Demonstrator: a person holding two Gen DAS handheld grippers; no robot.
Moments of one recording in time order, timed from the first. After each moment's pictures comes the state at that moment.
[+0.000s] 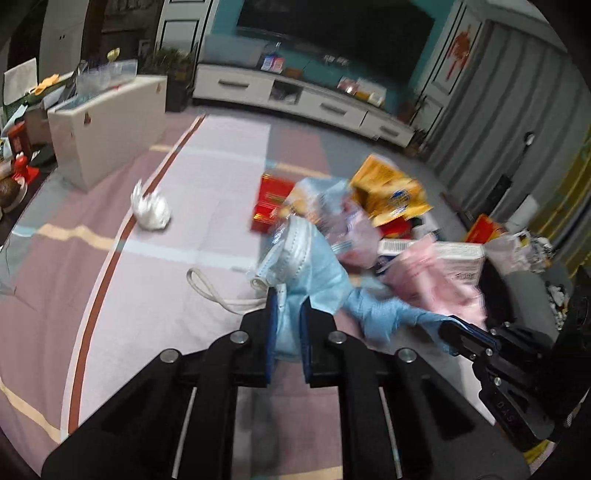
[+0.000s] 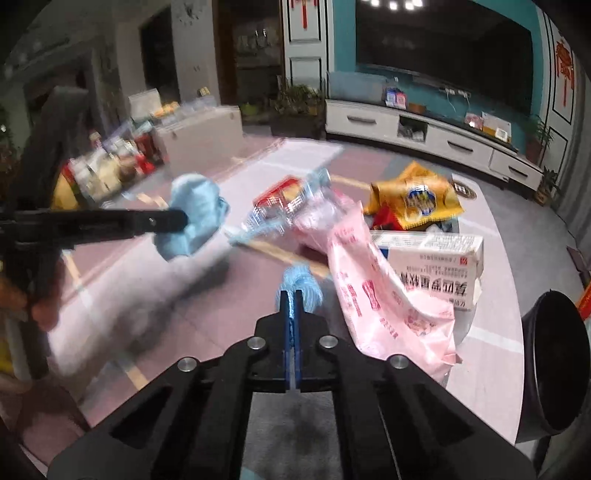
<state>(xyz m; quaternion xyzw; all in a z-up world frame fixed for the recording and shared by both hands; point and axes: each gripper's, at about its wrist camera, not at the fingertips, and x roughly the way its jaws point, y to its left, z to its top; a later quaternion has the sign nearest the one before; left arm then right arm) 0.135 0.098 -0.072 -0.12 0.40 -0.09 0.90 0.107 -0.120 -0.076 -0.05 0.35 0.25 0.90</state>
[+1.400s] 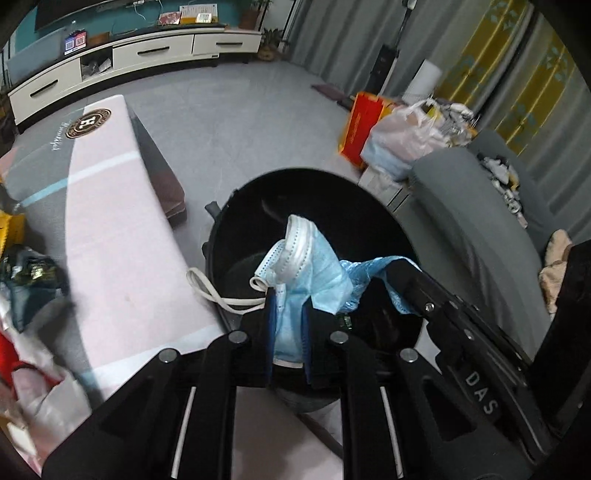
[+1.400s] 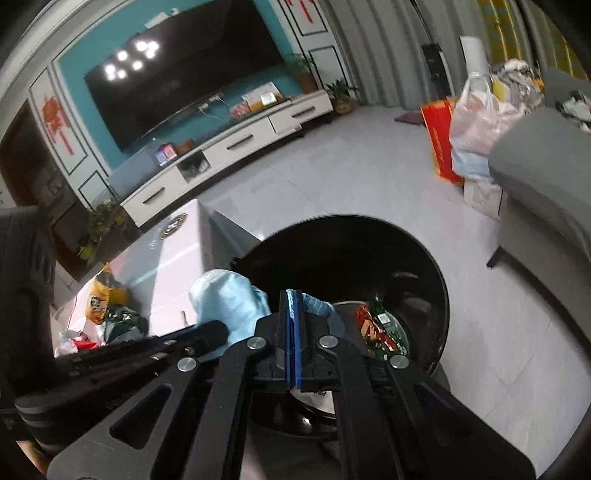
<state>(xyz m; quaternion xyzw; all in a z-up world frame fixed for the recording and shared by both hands) 0.239 -0.332 -0.125 0.04 0.50 -0.33 0.80 0.139 -0.432 -0.111 0.24 0.33 -0.11 0.91</state>
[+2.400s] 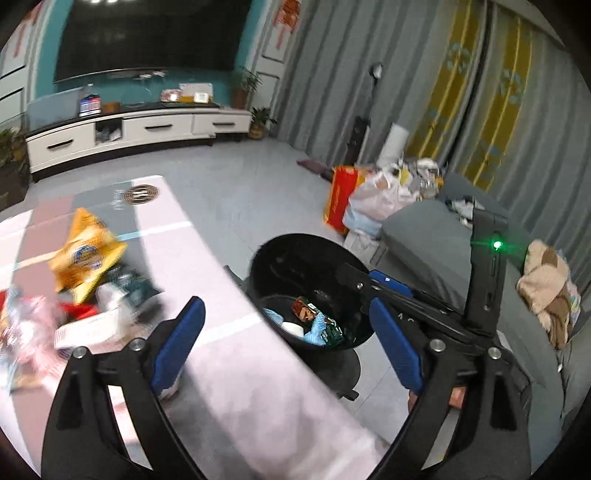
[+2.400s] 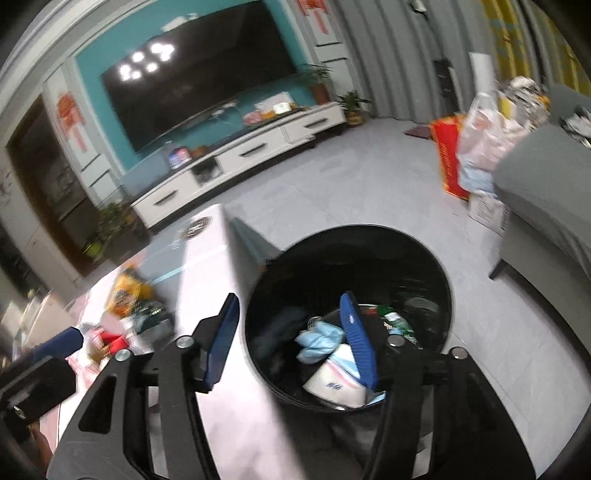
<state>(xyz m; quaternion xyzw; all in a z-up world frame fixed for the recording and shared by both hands) 0.142 -0.194 -0.025 -0.01 0.35 -0.36 0.87 0.112 -0.404 -0.077 0.22 0.31 -0.08 0.92</state>
